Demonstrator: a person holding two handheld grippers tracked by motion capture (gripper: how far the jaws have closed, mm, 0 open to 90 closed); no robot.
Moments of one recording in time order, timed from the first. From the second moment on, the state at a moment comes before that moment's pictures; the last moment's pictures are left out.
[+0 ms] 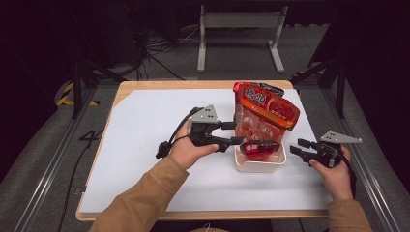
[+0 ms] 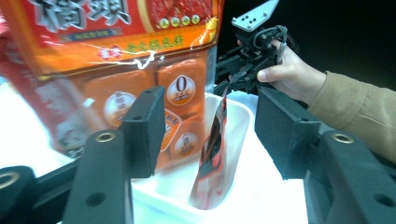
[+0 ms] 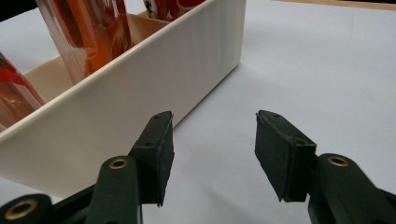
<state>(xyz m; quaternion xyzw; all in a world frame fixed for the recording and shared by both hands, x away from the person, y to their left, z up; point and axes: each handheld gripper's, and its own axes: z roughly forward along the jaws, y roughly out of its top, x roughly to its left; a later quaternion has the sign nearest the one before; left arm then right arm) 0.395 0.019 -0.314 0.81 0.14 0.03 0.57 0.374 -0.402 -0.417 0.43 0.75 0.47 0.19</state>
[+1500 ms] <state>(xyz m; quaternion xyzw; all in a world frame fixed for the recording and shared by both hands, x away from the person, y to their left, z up) 0.375 0.219 -0.386 0.77 0.34 0.14 0.52 0.371 -0.405 -0.418 0.44 0.75 0.47 0.18</state>
